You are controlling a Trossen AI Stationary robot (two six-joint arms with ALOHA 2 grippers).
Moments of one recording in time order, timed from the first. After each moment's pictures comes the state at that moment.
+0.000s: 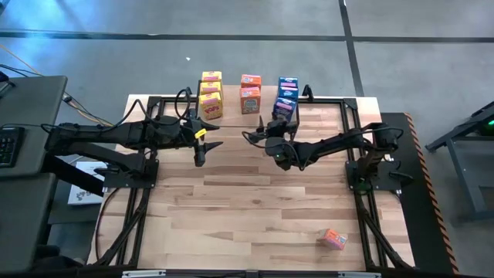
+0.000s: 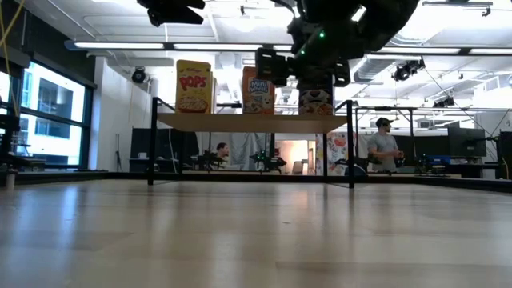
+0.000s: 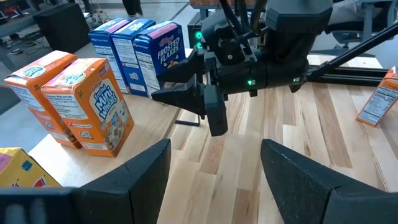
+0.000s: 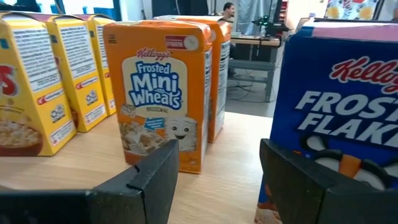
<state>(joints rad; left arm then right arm) 0.01 0.98 0.92 -0.29 -0.28 -0.01 0.00 1.78 1.00 0.54 1.25 0.25</state>
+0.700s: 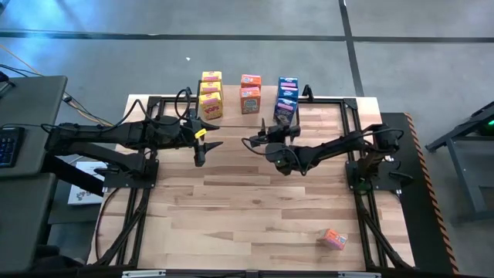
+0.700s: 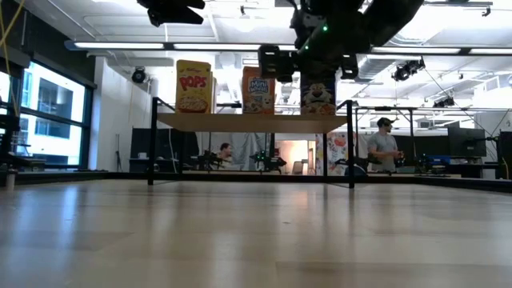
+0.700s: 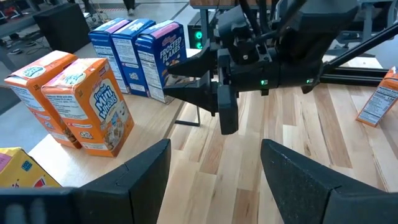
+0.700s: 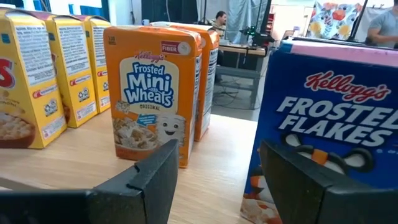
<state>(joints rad) 0.01 0.98 0.92 -0.29 -0.28 -0.01 0.05 1.77 1.00 0.53 1.36 0.20</state>
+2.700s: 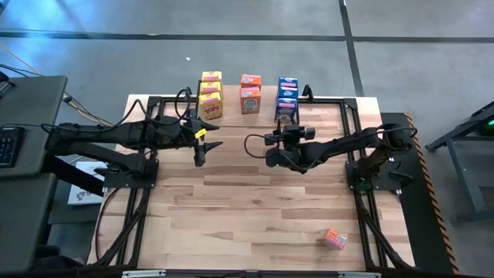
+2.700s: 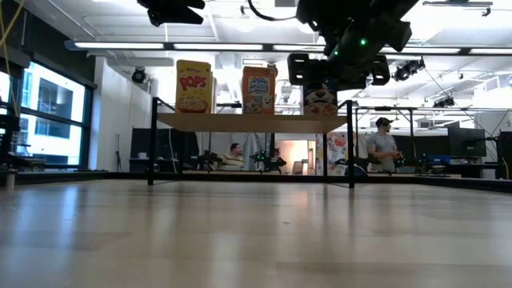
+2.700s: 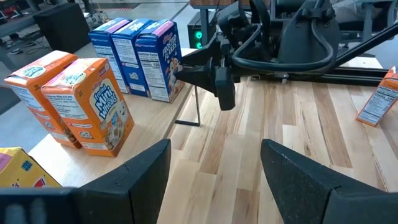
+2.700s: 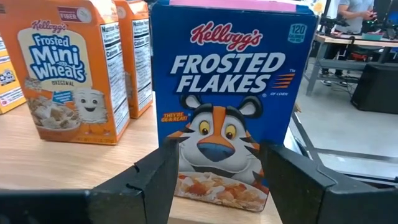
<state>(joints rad) 0.01 0.98 0.92 -0.29 -0.28 -0.01 0.05 1.65 1.00 -0.26 1.40 0.89</state>
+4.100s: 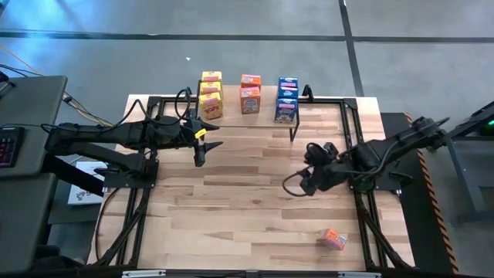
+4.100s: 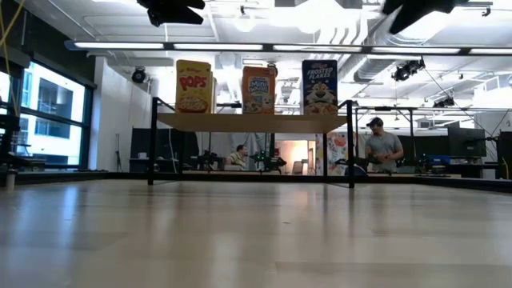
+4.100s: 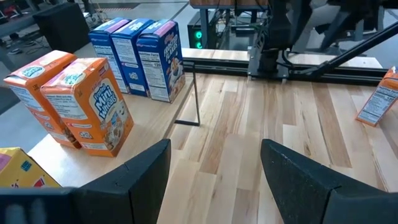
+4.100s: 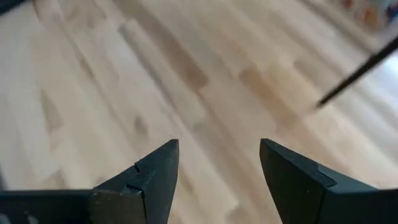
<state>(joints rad) 0.01 0.98 0.92 -0.29 -0.28 -0.01 0.43 1.24 1.25 -1.09 0.50 0.95</state>
